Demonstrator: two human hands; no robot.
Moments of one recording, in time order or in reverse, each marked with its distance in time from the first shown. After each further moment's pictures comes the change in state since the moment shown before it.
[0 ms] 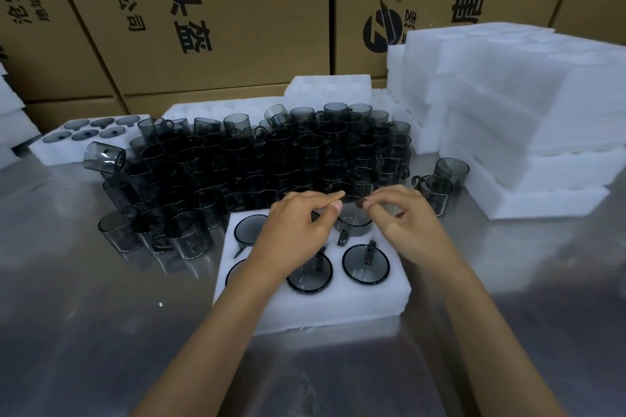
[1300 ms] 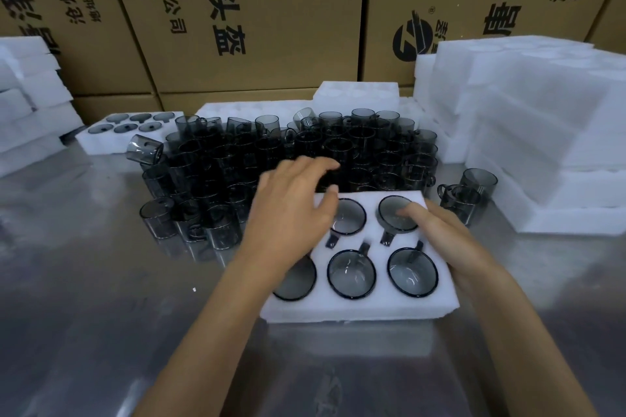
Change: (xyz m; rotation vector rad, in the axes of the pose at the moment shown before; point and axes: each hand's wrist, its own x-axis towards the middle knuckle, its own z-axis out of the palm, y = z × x) left_hand -0.021 0.023 -0.055 0.328 0.242 0.138; right_hand -0.007 -0.004 -0.006 0.326 -0.111 0.419
